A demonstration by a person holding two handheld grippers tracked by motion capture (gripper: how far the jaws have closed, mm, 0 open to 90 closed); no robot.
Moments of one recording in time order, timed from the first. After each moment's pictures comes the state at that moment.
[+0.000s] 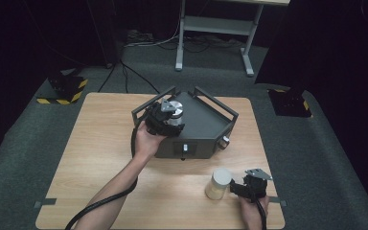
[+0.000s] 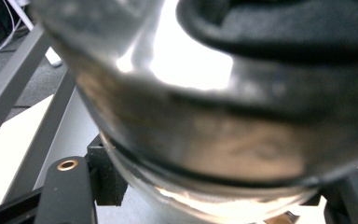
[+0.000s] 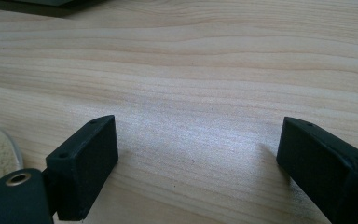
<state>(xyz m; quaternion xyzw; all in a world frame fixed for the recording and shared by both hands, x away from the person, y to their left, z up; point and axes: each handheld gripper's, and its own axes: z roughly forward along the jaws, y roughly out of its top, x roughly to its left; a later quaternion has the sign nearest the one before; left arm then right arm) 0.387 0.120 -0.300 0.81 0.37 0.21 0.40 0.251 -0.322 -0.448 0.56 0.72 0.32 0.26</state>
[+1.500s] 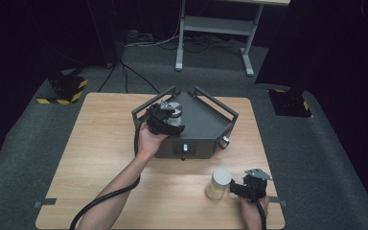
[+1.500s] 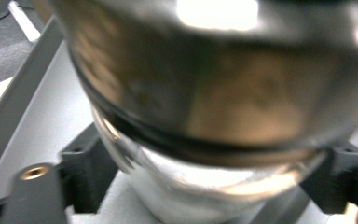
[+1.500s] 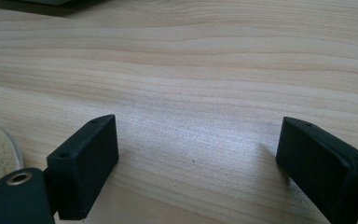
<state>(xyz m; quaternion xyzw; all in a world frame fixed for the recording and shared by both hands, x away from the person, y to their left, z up) 0.410 0.128 -0.324 0.81 0.39 0.17 0.40 0.251 -0.321 -0.448 0.56 0.72 0.32 0.26</state>
